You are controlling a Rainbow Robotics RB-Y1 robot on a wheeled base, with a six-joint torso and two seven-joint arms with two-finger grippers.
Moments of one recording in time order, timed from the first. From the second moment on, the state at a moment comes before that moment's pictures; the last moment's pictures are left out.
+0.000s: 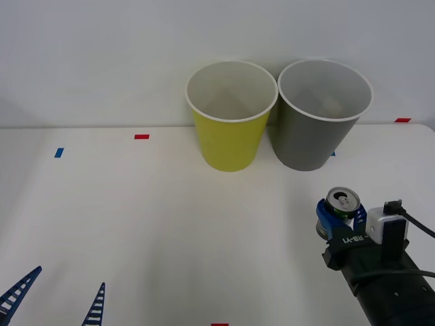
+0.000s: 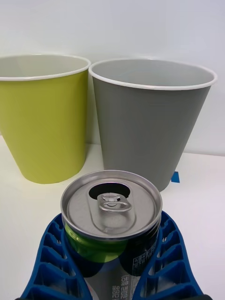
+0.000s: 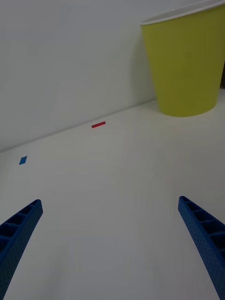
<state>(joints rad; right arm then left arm) 0.66 -0.28 0.24 -2.41 -0.04 0.22 1.52 1.06 0.50 -0.21 -2.20 0.24 -0.42 -1.82</state>
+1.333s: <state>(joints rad) 0.27 -0.39 0.22 -2.62 0.14 0.79 1.07 1.06 0.50 -0.21 -2.20 0.24 -0.42 -1.82</state>
